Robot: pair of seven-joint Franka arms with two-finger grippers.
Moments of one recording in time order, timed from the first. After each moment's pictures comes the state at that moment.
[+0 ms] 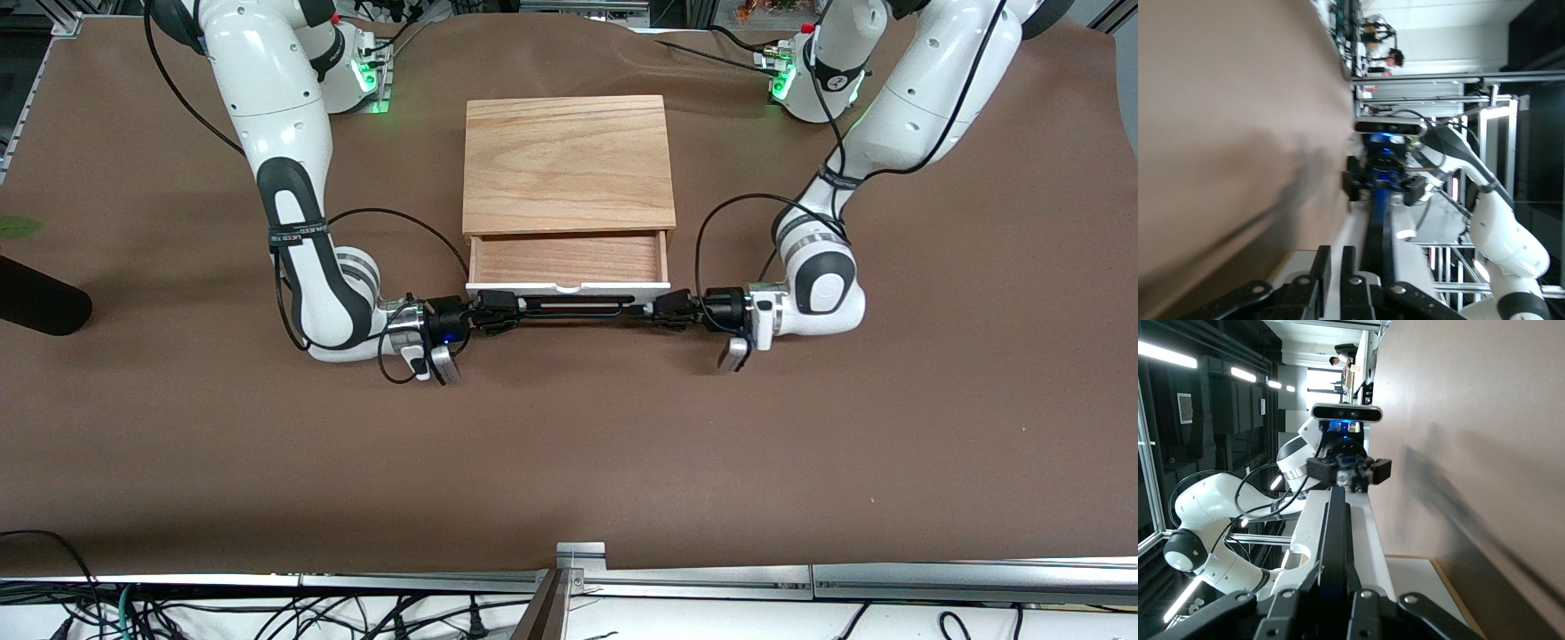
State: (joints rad) left arm -0.06 0.72 -0.18 -1.91 -1.67 1.89 1.08; right arm 0.49 0.82 -0.19 -1.65 1.74 1.62 -0.95
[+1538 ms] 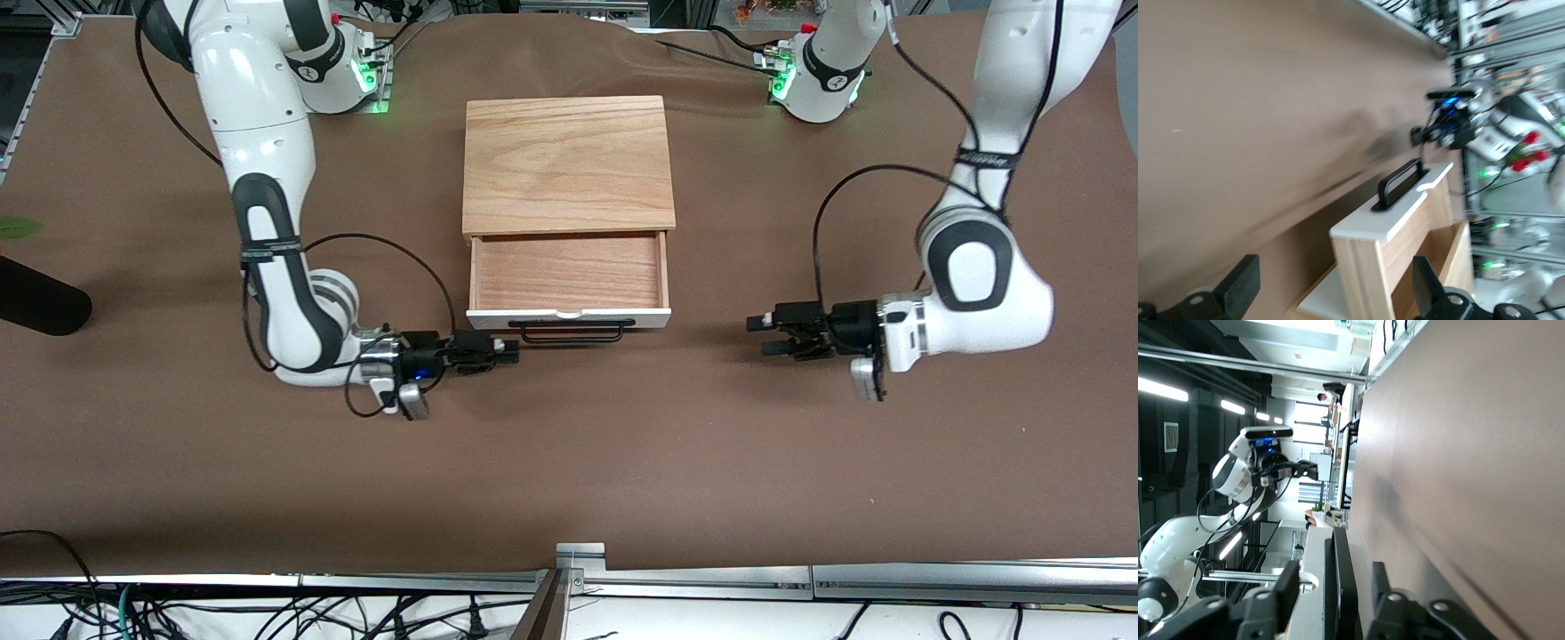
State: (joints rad) left arm 0.06 0.41 -0.09 -1.81 -1.00 1.91 0.68; right arm 0.40 0.89 -0.21 -1.50 1.76 1.69 -0.91
